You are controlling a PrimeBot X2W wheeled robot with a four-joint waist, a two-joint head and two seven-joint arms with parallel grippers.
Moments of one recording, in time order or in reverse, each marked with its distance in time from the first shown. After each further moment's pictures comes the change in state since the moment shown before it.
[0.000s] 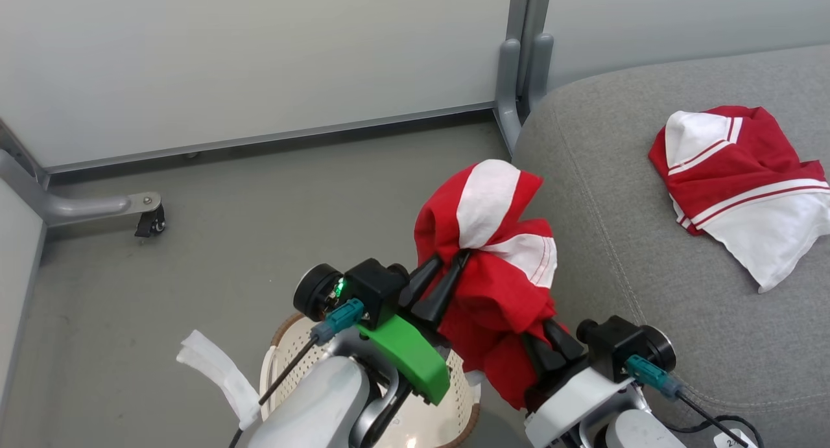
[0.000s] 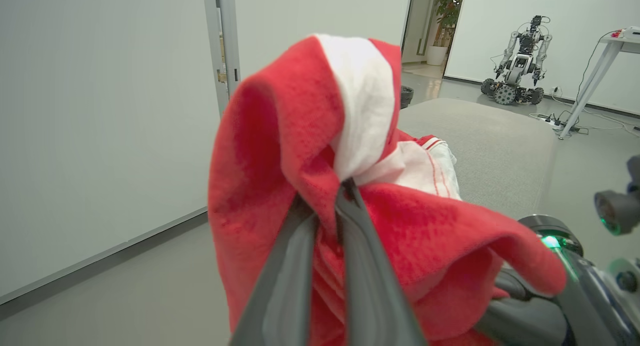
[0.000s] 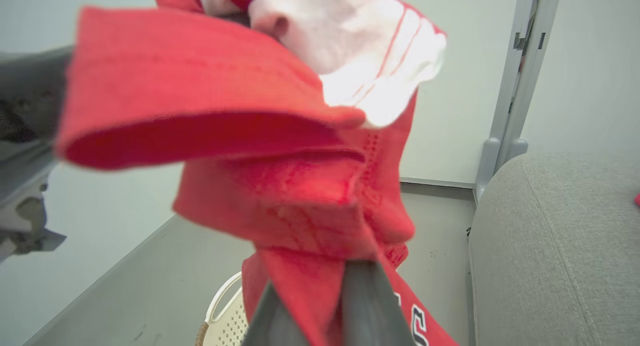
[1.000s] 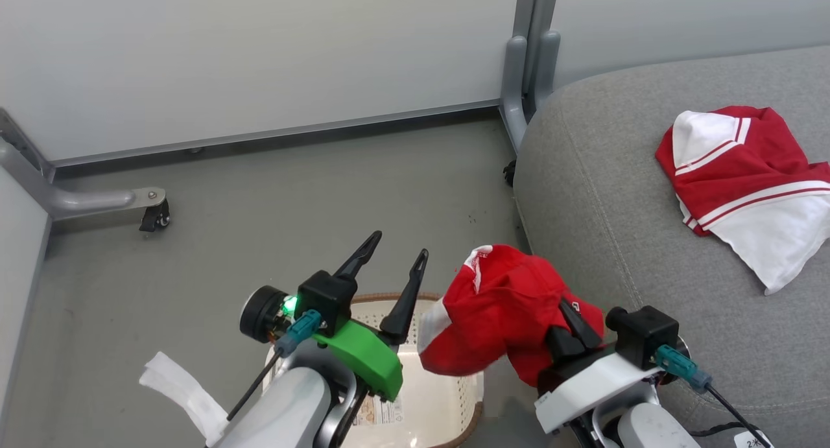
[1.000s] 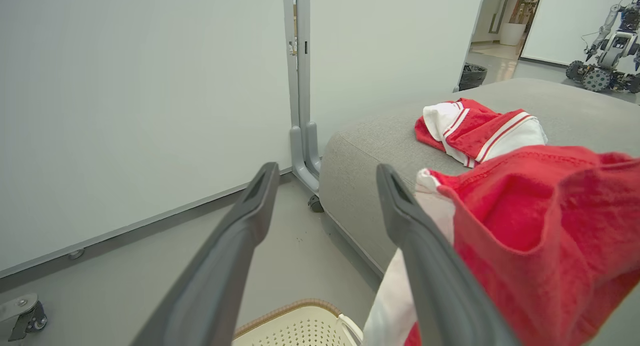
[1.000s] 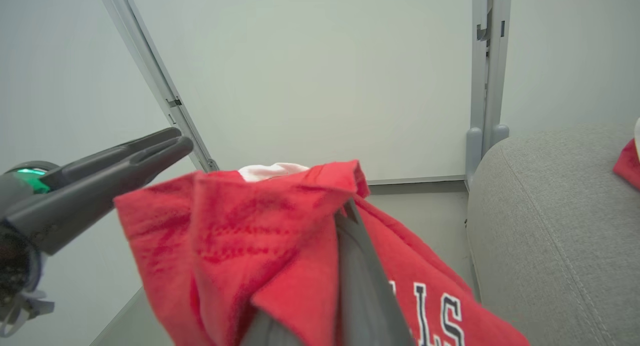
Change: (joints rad) left arm 0.020 0.065 0.031 0.093 0.007 0.101 -0.049; right arm 0.023 0.043 -0.089 -0.023 0.078 0.000 0.000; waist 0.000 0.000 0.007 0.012
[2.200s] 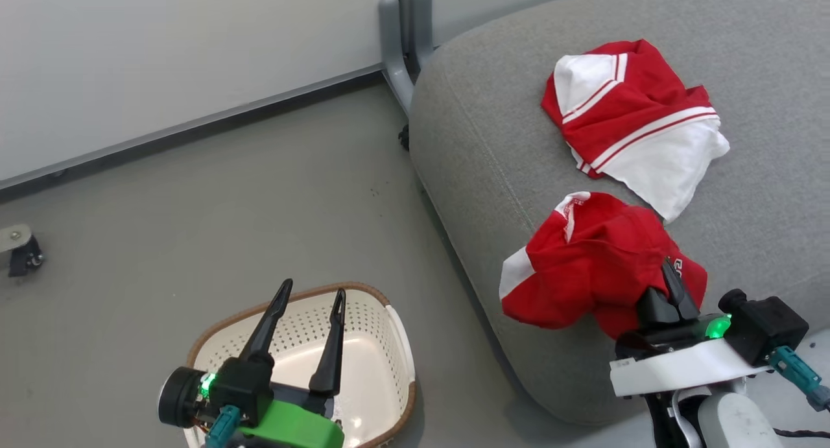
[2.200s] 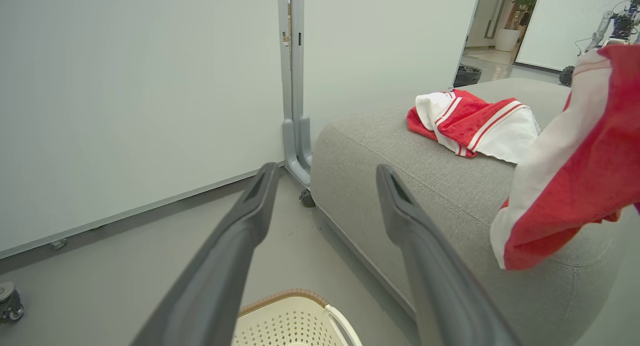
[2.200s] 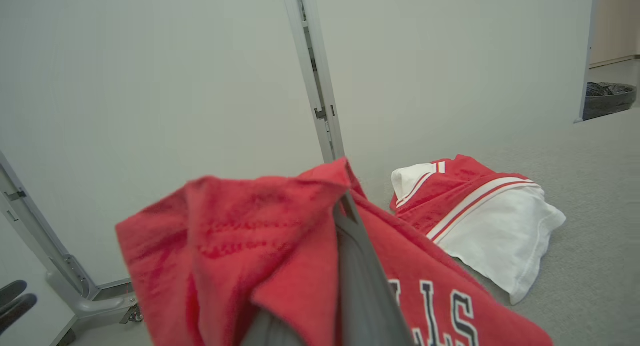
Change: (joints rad) left arm 0.356 0.011 0.304 -0.283 0.199 0.032 -0.049; right arm 0.087 0.001 -0.230 -0.270 -0.038 0.000 0.000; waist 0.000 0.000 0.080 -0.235
